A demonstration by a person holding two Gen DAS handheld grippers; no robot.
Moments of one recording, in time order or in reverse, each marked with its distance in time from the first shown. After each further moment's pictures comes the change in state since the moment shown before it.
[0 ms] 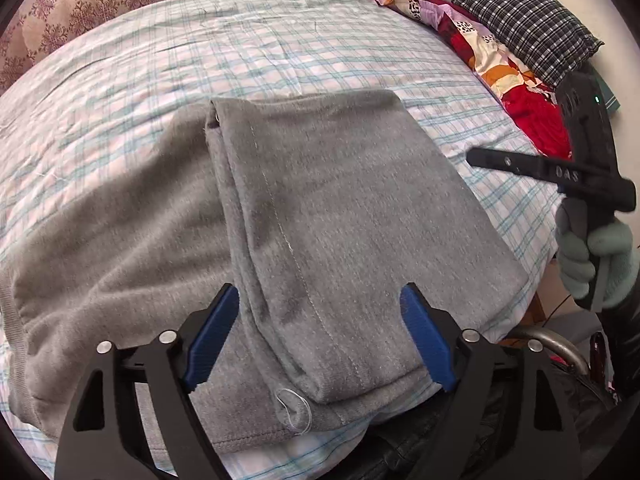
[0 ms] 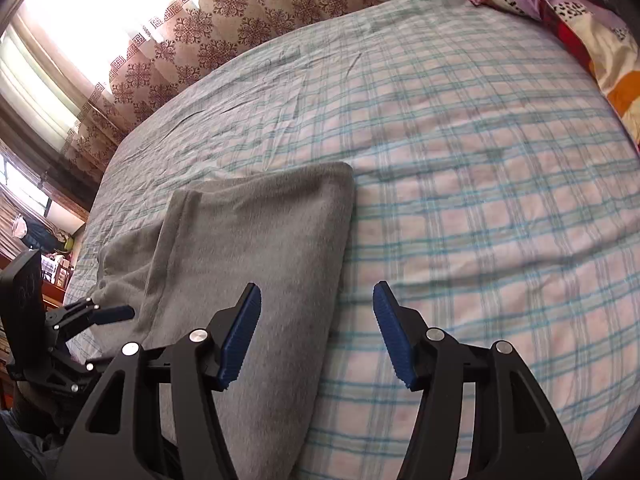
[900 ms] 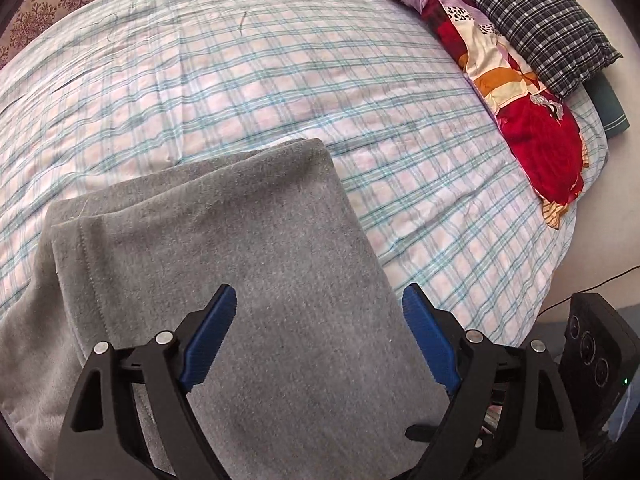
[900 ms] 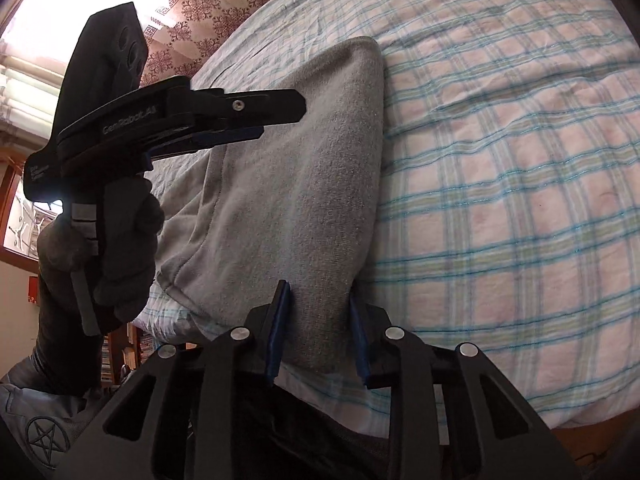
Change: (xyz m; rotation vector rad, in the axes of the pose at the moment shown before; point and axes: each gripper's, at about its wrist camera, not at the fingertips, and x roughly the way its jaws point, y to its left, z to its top) left arm 0.082 -0.081 0.116 -0.009 0.147 -0.088; right arm 0.002 0.014 -0.072 0.116 0.152 0.215
